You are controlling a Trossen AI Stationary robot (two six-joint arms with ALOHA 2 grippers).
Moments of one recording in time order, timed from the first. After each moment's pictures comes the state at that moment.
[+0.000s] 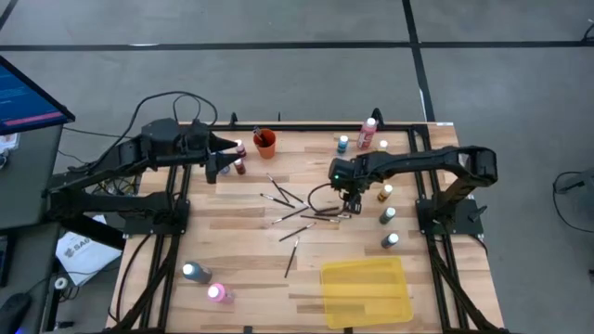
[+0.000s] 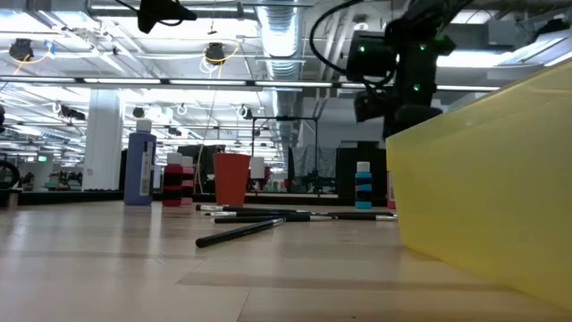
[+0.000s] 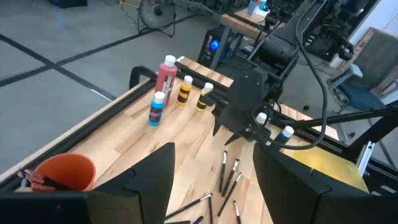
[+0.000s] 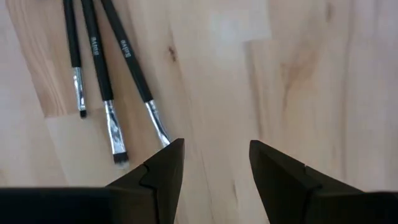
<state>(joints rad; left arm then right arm) 0.32 0.78 0.97 -0.49 0.01 -0.29 -0.19 1.62 1.01 -0.77 0.06 -0.04</state>
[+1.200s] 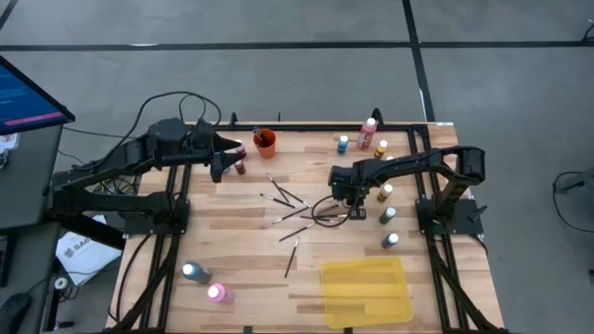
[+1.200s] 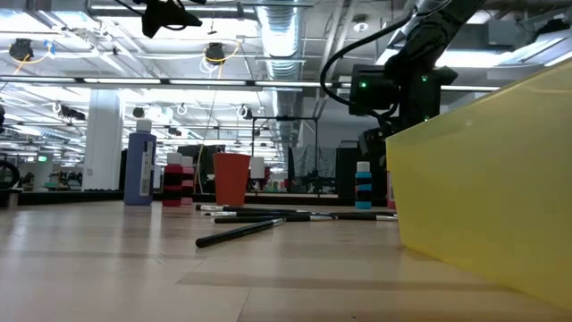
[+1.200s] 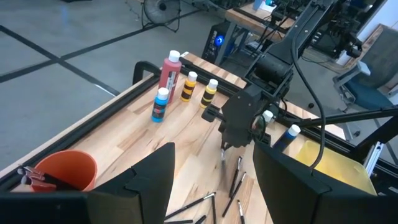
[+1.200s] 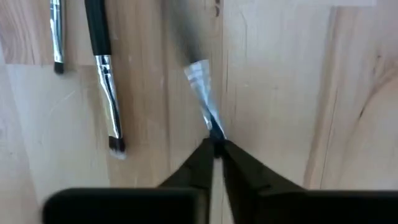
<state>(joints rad) 0.32 0.82 0.97 -0.47 -0.01 -0.30 -0.19 1.75 0.91 -0.65 -0.01 -0.22</state>
